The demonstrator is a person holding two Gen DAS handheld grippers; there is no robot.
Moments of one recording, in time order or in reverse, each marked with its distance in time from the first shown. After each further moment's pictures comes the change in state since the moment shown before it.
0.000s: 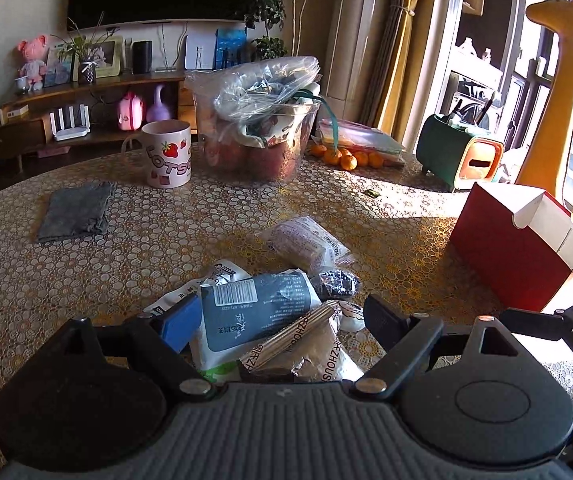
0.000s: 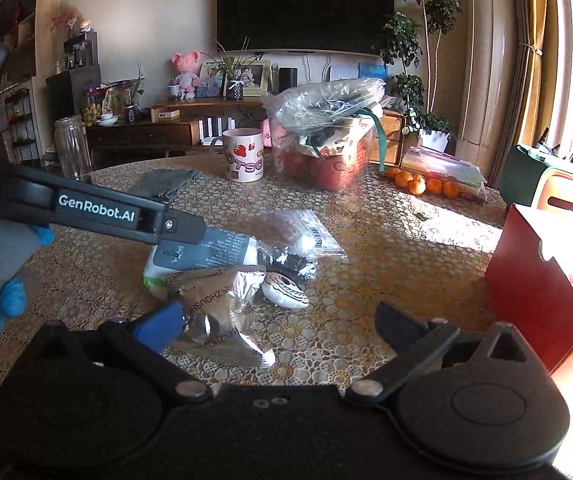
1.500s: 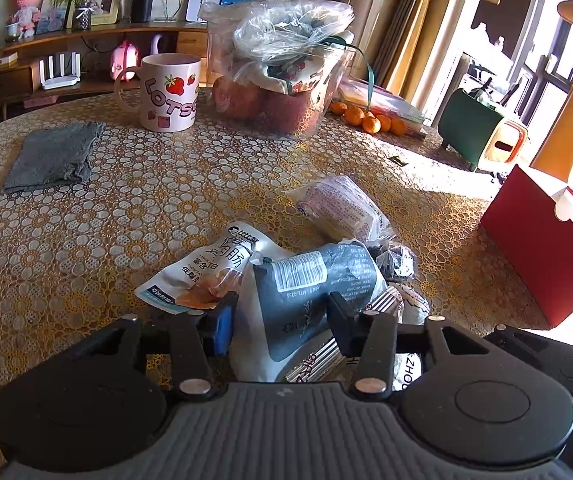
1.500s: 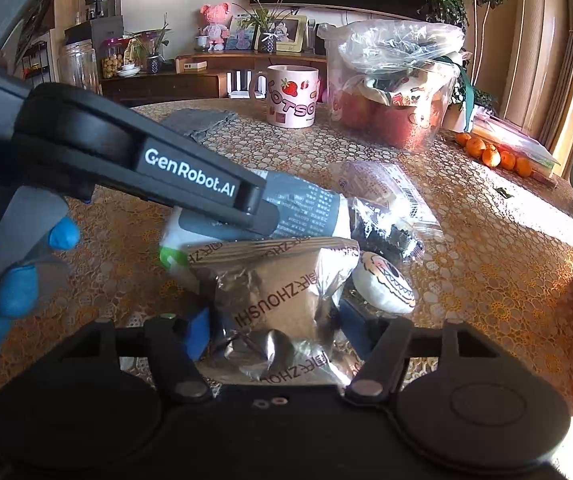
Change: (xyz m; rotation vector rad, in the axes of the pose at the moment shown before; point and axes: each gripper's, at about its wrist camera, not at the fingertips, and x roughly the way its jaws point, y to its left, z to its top) left arm 0.071 0.040 -0.008 -0.070 0.118 -0.057; right arm 0.102 0.047 -0.009 -0.065 0.124 0.058
